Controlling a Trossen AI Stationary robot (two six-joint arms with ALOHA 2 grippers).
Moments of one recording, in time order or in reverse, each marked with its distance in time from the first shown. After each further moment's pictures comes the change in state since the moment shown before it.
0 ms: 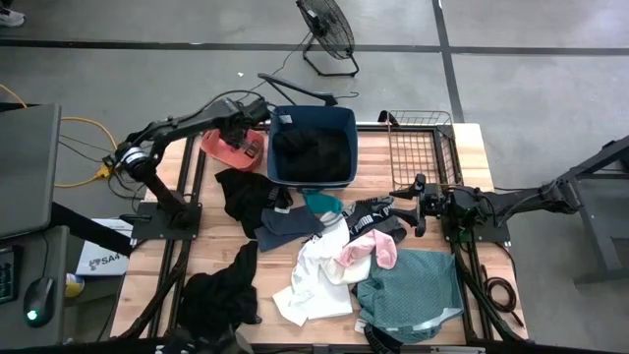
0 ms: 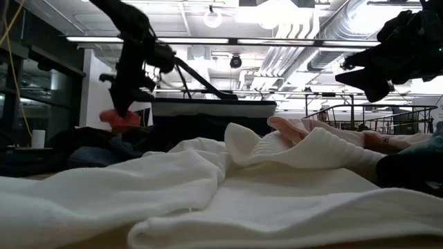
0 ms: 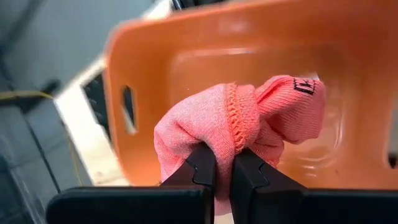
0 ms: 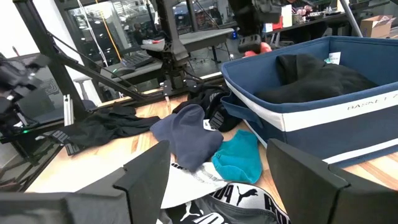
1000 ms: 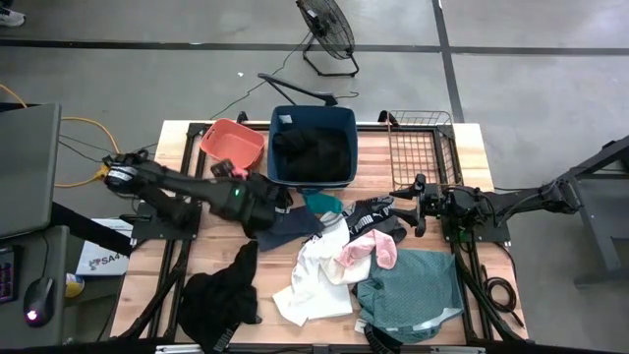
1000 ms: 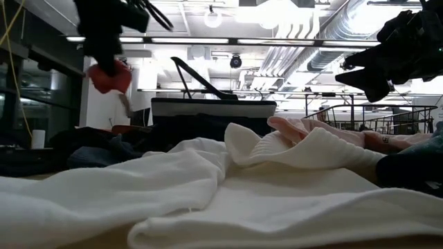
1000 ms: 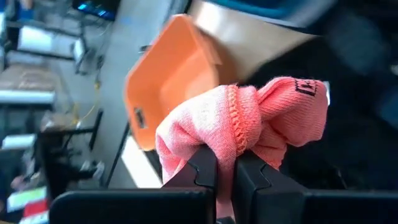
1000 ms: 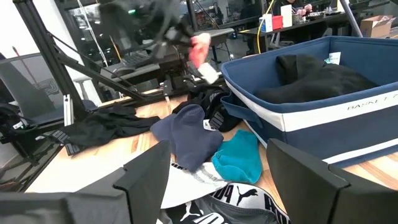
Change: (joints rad) left arm -0.934 -0.106 0.002 -0.452 -0.318 -0.544; right arm 0.000 0.000 0.000 0.000 0.000 0.000
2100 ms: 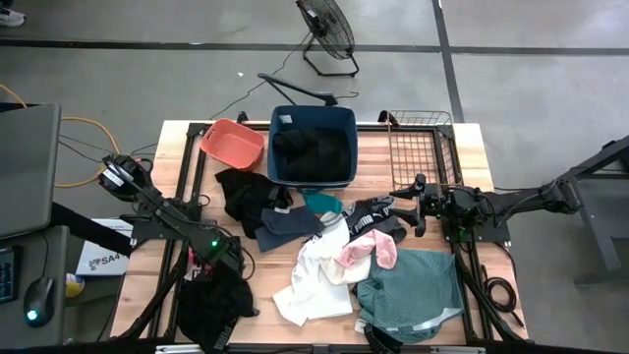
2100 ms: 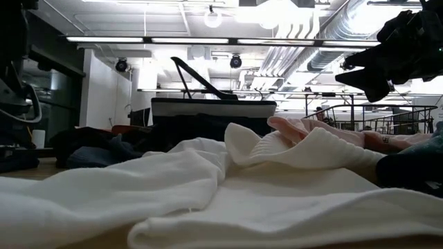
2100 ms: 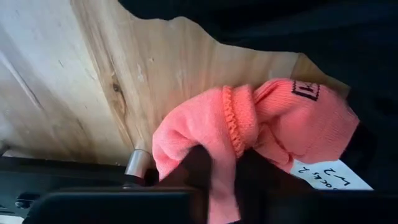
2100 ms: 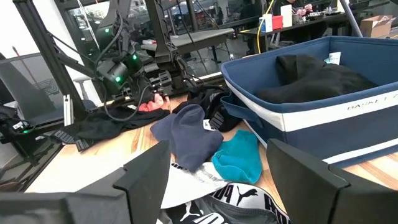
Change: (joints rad) left arm -0.436 -0.003 -0.569 0.540 0.927 0.214; right arm 0.000 0.000 0.000 0.000 0.000 0.000
